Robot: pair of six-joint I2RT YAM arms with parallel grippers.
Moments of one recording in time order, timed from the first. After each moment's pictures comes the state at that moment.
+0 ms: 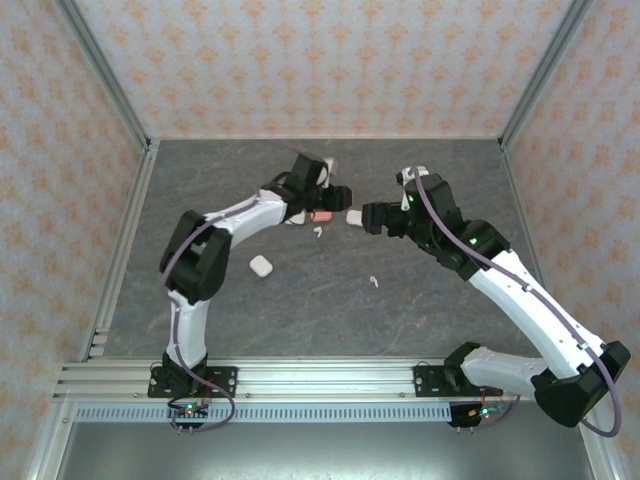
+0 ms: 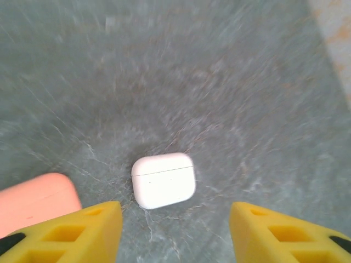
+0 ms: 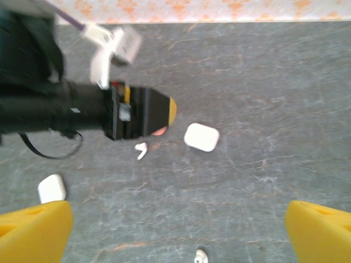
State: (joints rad) left arm -0.49 1.98 1.50 -0.22 0.26 -0.50; right arm 0.61 1.12 1.22 -0.75 0.16 0.38
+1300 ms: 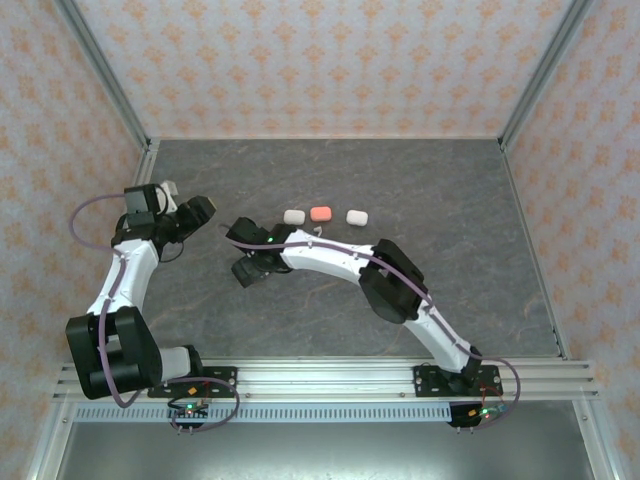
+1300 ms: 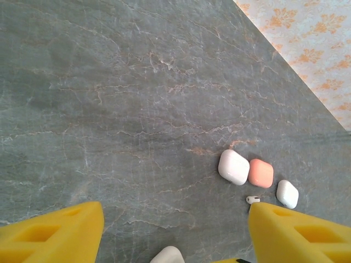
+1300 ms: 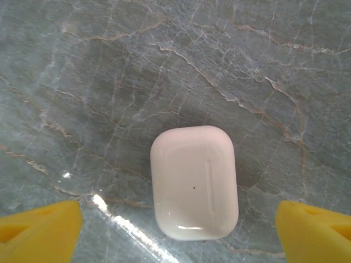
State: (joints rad) left arm 0.28 1.29 0.87 -0.39 0.48 -0.50; right arm 1.06 2.31 1.95 -0.77 0.12 0.34
